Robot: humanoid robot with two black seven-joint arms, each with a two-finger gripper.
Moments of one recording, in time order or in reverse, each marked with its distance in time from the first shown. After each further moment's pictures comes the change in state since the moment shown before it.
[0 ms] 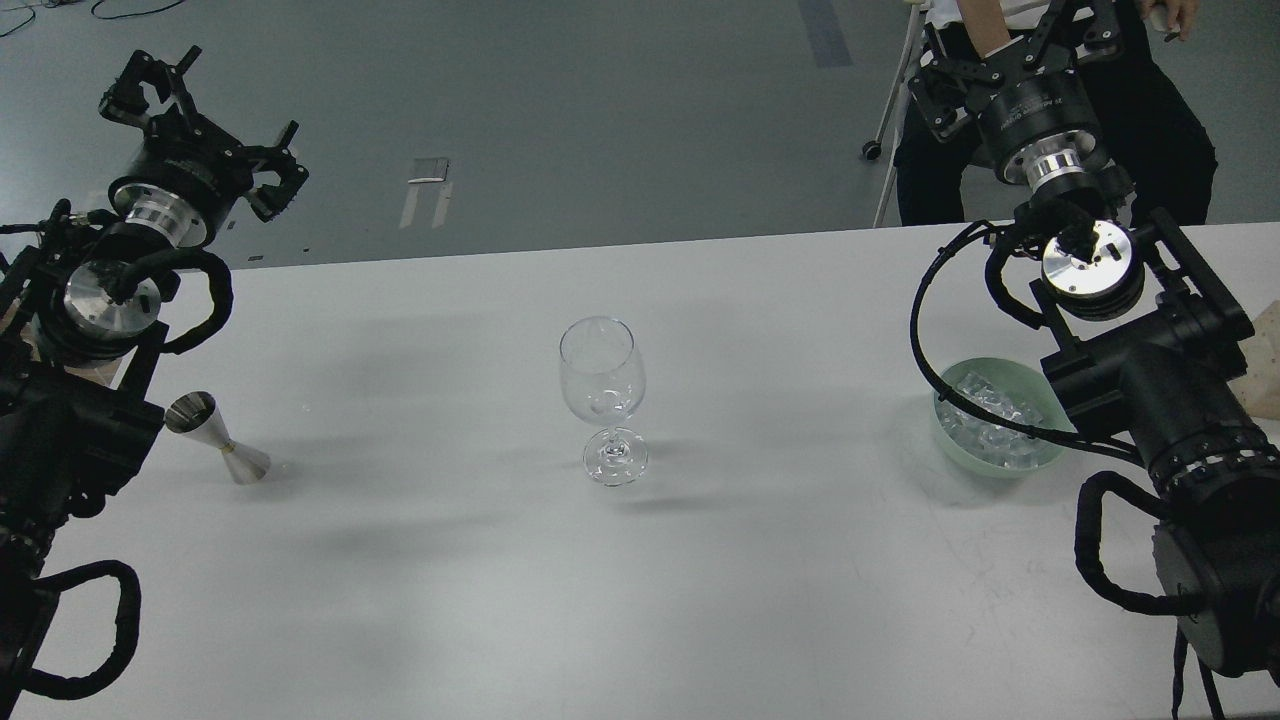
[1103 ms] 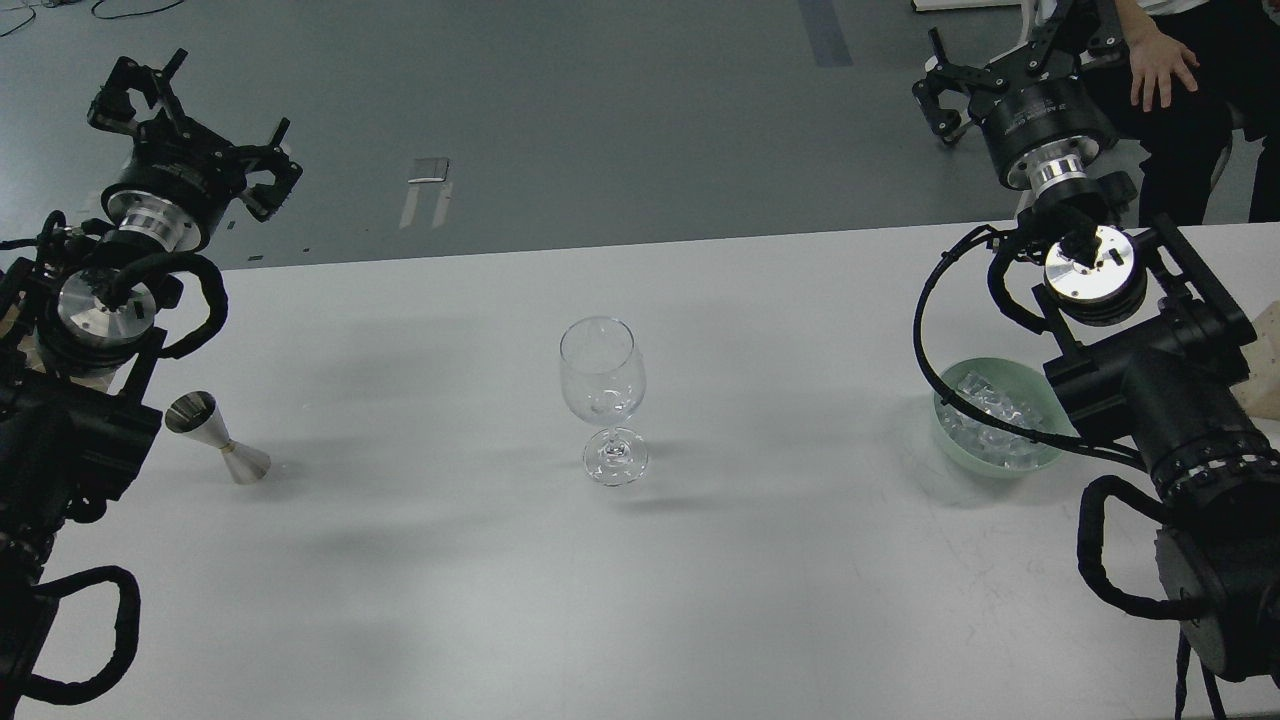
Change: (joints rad) left arm 0.014 0.000 -0.011 0.013 -0.075 -0.009 -0.021; right arm -0.010 -0.005 0.000 0.004 0.001 -0.001 0.008
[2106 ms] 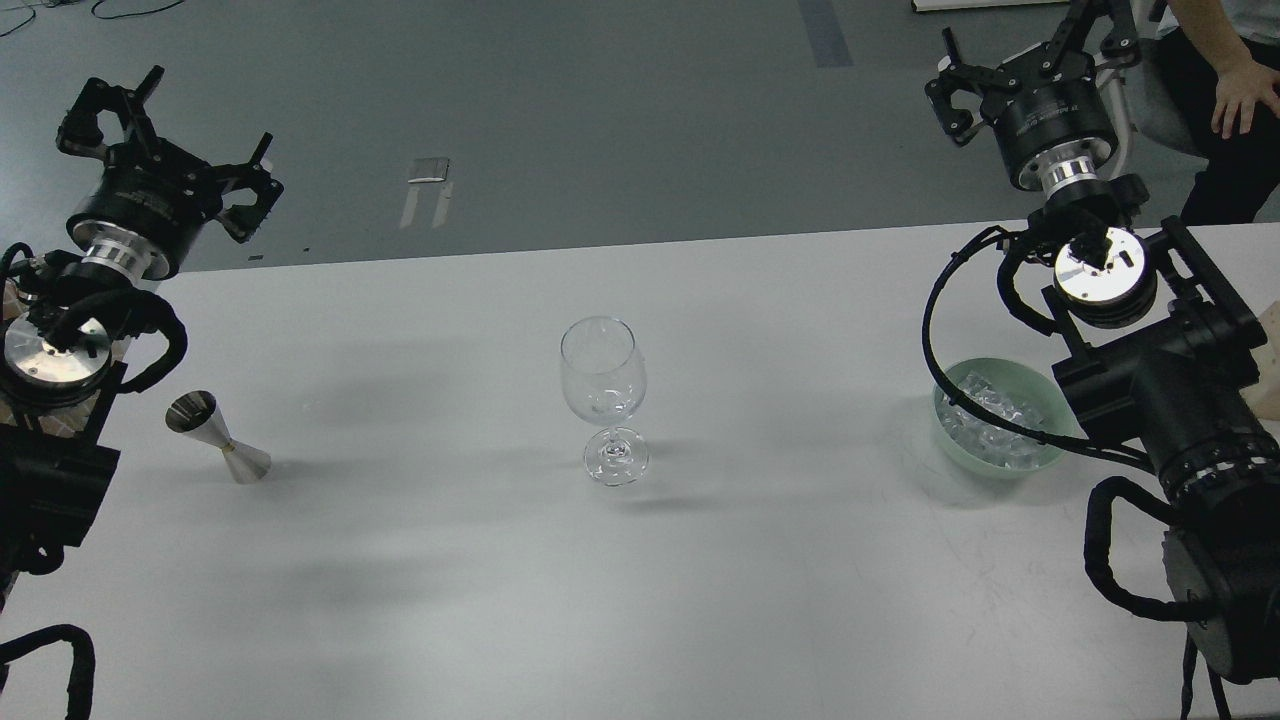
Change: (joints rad) left arm 0.194 0.083 -0.083 -0.218 -0.089 -0.062 0.064; right arm -0.019 -0.012 0.009 -0.002 0.006 0.002 0.002
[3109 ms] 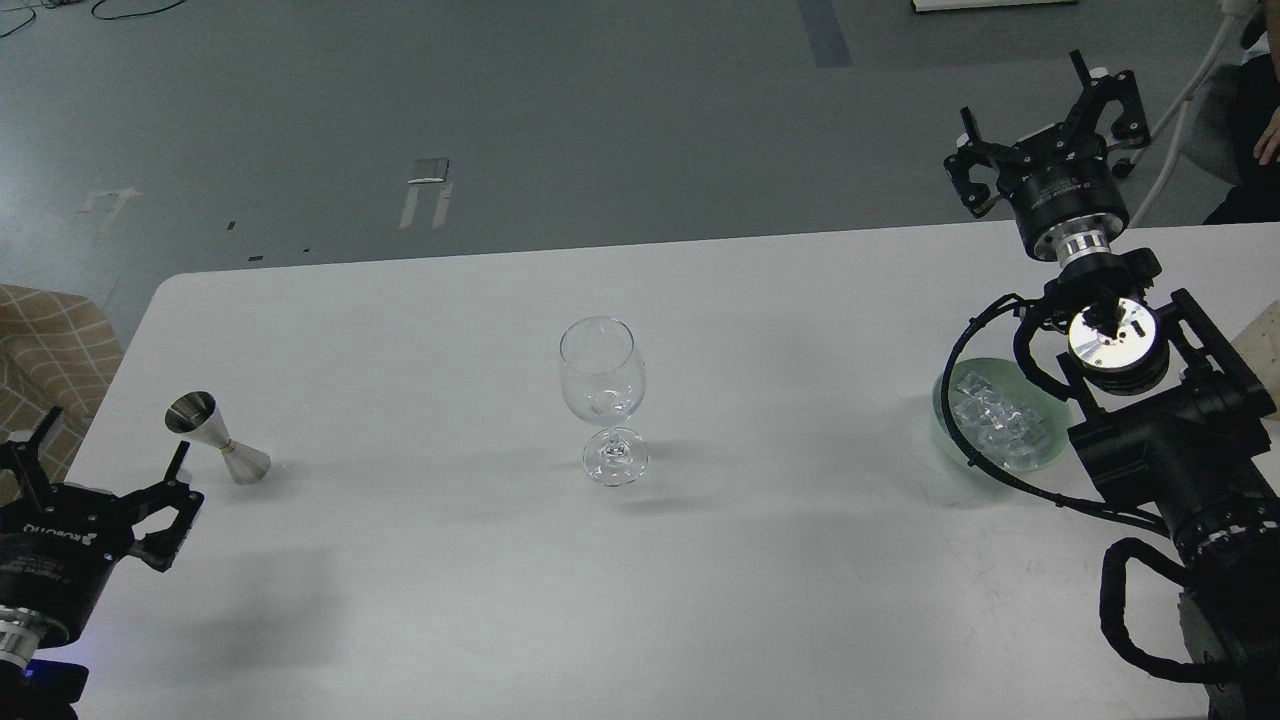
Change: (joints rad) left arm 0.999 -0.210 -0.519 -0.711 -0.036 0.107 0.111; right arm -0.136 -0.018 0.004 0.042 0.003 0.007 0.008
